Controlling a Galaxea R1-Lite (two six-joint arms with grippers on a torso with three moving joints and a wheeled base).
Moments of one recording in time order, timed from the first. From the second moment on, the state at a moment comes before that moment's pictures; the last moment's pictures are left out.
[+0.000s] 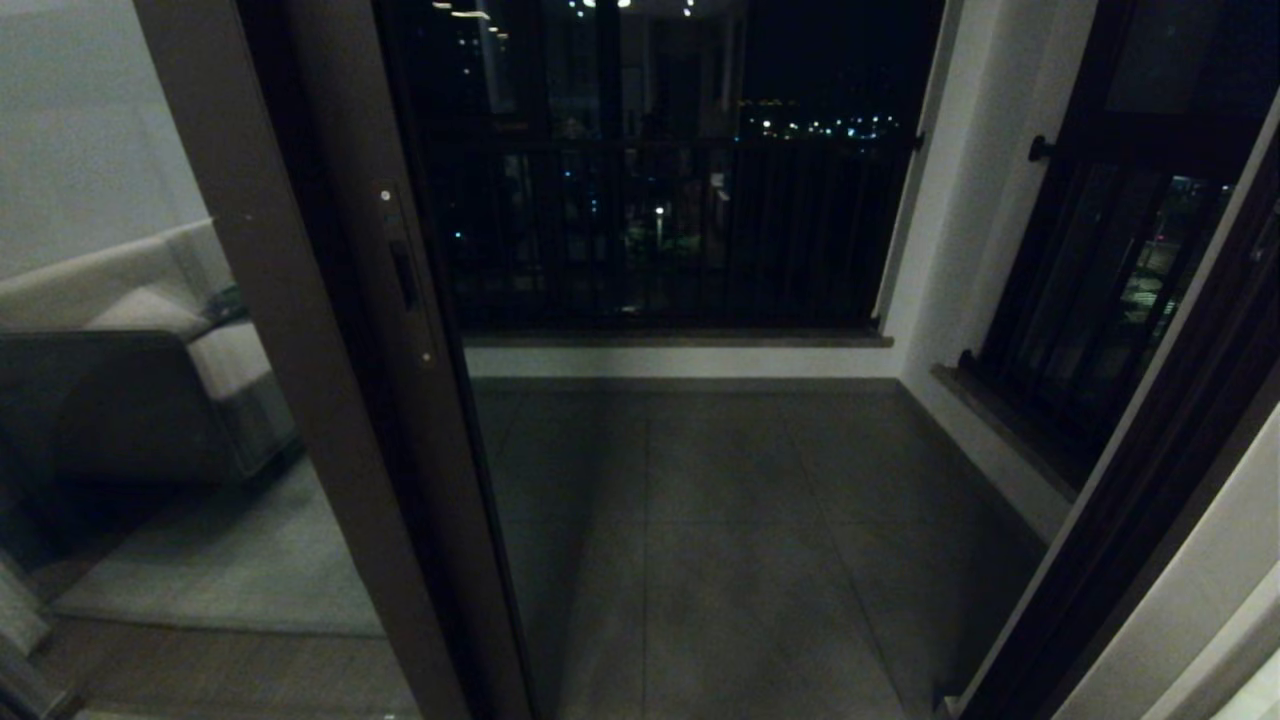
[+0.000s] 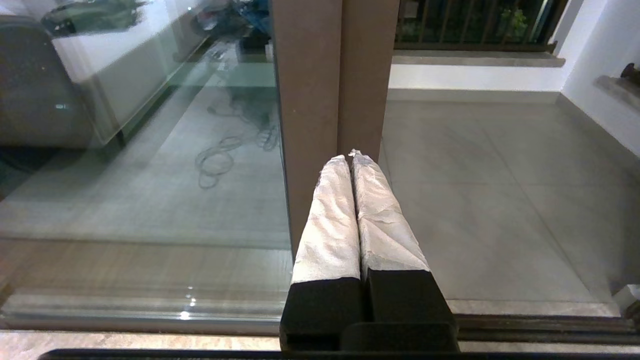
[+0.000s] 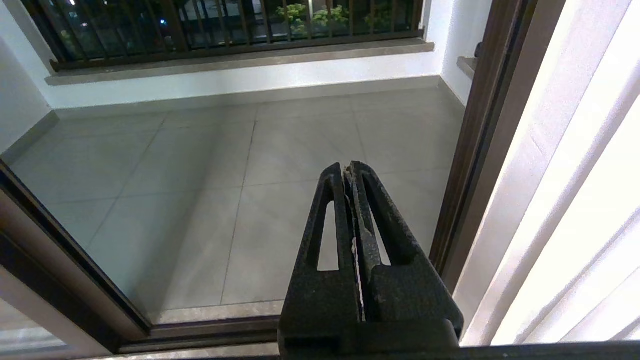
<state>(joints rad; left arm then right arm) 0.00 0.00 0.00 0.01 -0.01 0.00 0.00 0.00 -0.02 0.04 -0.03 0.03</state>
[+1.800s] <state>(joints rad) -0.11 0.90 -0.91 0.08 -0.34 -0.01 0.00 0.00 -0.02 0.04 -0.03 0.04</state>
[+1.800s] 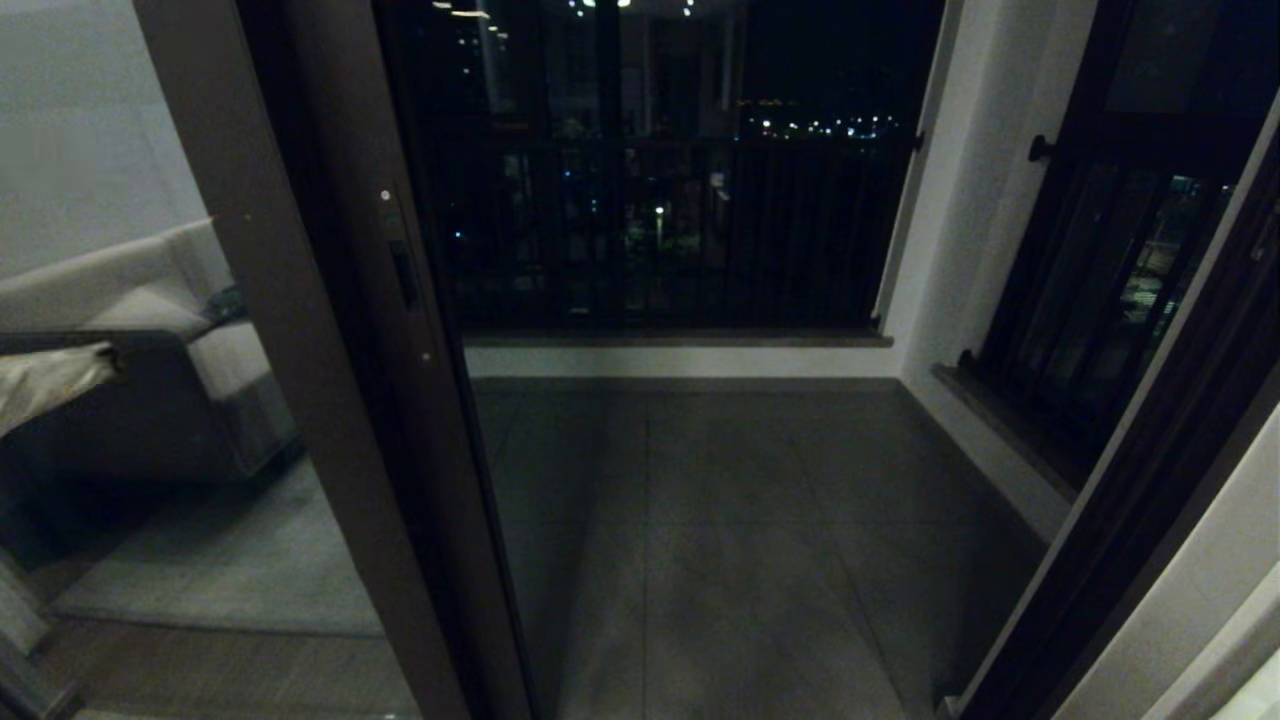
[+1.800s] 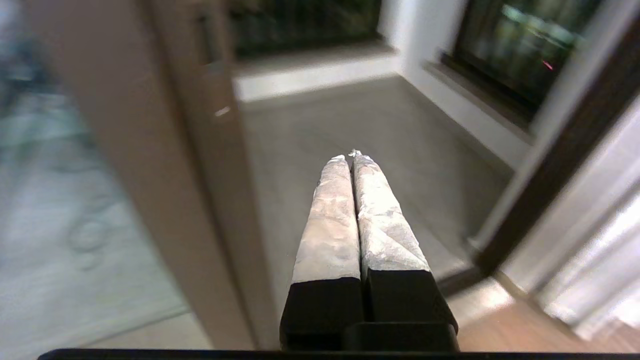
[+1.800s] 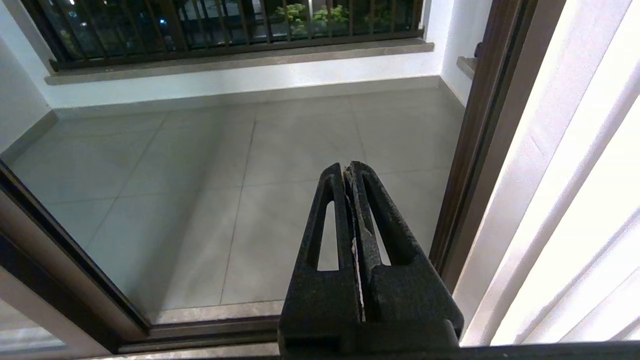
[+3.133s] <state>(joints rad) -0.25 1.80 -1.71 0.25 -0.06 -0.11 0.00 0.00 -0.02 0.04 -0.03 0.04</state>
